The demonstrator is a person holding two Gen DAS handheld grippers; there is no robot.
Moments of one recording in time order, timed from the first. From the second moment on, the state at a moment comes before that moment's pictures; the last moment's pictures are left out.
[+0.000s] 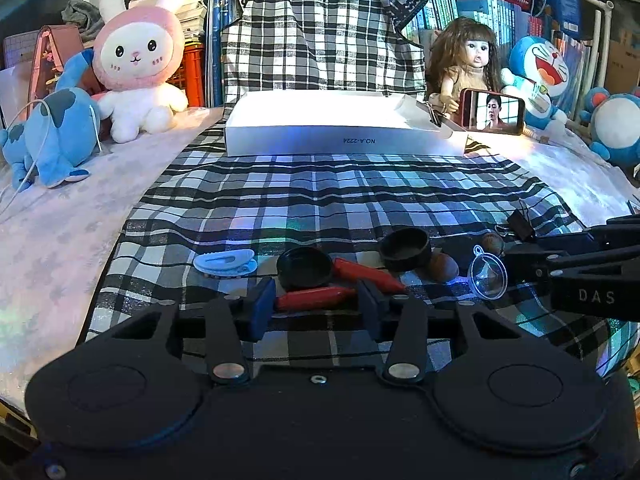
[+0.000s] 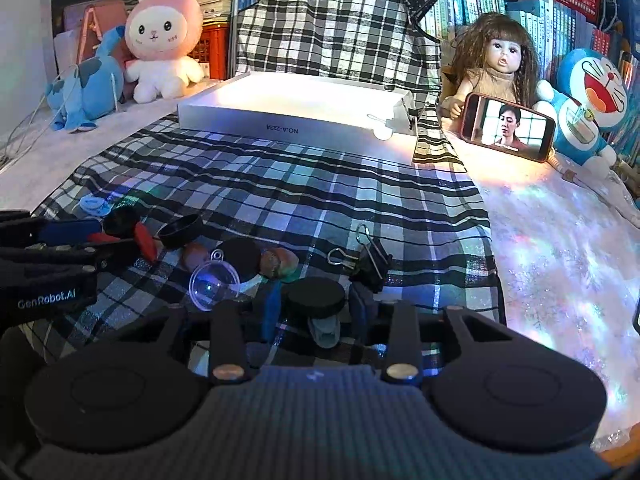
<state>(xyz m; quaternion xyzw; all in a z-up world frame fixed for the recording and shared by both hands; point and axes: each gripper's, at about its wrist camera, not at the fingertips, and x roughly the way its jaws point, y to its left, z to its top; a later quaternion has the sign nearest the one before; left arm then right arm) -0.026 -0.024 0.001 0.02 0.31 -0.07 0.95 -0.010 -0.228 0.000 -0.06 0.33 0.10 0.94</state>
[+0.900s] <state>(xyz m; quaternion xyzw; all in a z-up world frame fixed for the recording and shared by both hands) -0.031 -0.020 0.010 0.00 0.31 -0.05 0.95 -0.009 -0.232 0.010 -0.02 0.32 0.10 0.94</state>
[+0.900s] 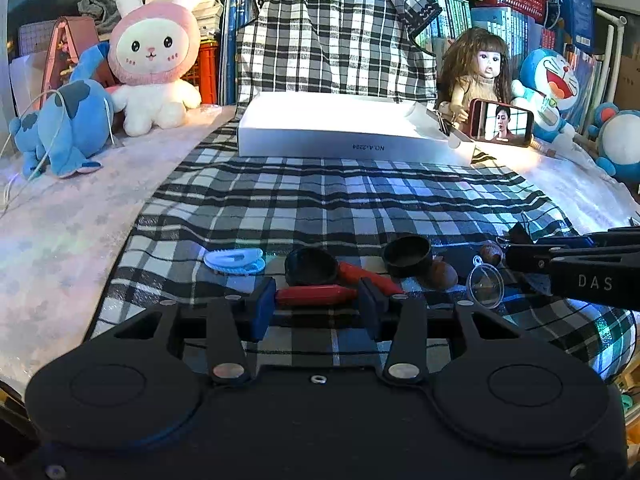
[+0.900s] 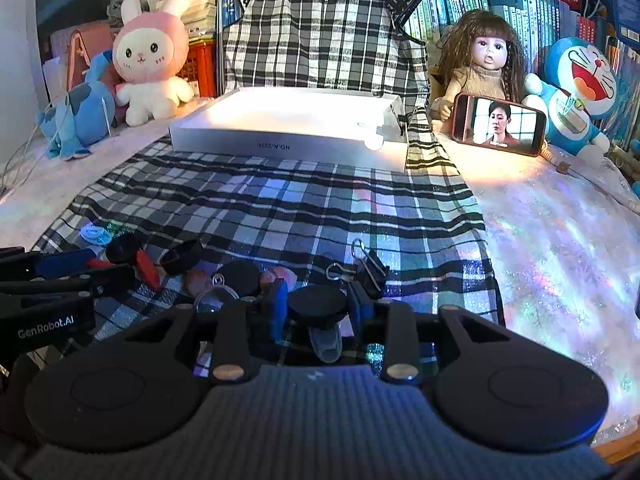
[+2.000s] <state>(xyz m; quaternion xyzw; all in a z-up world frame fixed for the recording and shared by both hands) 0.221 -0.015 0.081 -0.04 0.33 -0.08 0.94 0.198 -0.237 0.074 0.09 0.33 0.11 0.93</state>
